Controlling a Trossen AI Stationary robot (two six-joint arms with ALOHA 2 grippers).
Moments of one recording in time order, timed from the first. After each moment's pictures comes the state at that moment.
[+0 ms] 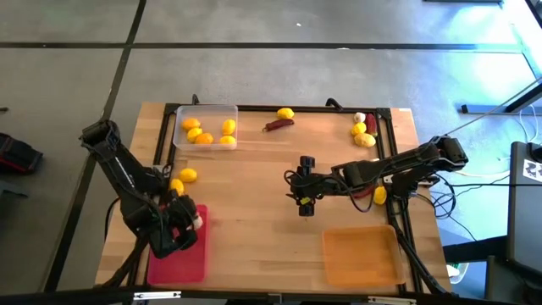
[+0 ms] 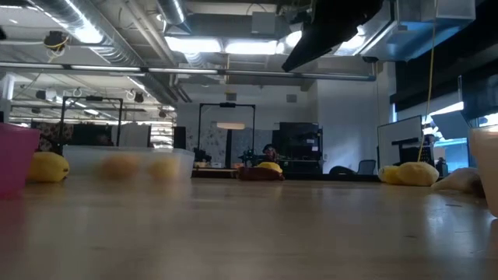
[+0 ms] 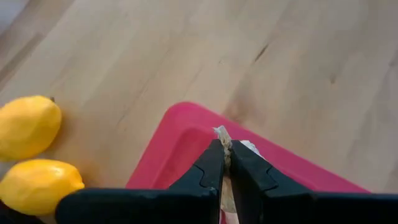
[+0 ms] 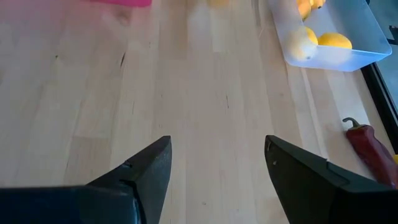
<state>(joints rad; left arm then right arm) -0.96 1.30 0.91 -1.10 -0.54 -1.52 0.24 1.53 1.16 -0.42 0.33 0.02</state>
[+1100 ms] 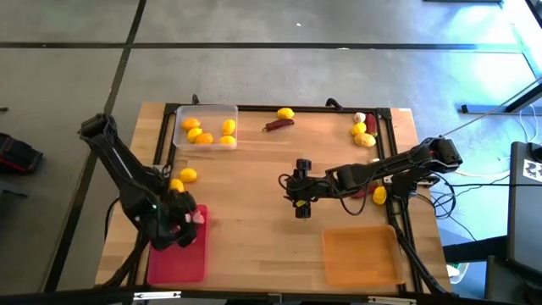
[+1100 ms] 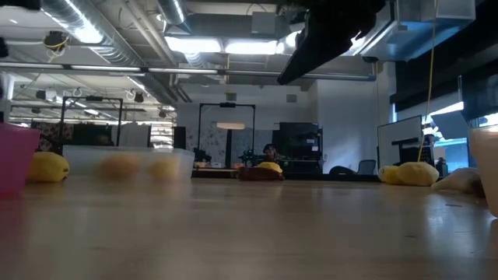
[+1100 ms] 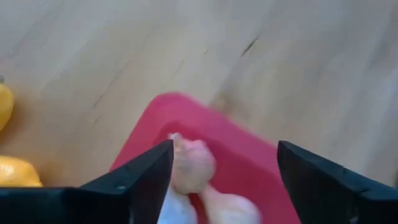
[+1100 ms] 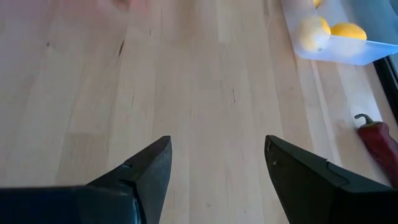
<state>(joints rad) -0.93 1.18 0.79 -0.93 -0.51 -1.50 0.24 1.59 1.16 -0.40 0.33 0.02</state>
